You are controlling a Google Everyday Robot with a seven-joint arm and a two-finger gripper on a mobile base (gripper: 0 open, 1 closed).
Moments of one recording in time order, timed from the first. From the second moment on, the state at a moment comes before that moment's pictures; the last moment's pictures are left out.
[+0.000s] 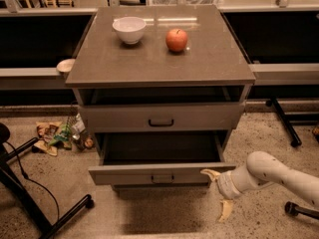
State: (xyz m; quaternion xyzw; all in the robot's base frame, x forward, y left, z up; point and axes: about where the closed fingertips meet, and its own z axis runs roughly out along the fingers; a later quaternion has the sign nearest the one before) arm 0.469 -0.194 0.406 -0.72 0.61 0.21 0.25
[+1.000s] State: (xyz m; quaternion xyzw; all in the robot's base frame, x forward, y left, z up) arm 0.516 -0.188 0.399 -0.73 0.60 0.16 0.27
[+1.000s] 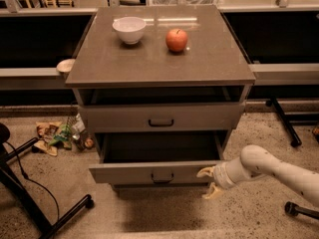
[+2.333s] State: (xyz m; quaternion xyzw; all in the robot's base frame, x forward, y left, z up) arm 0.601 -0.204 0.401 -0.69 0.63 0.10 0.33
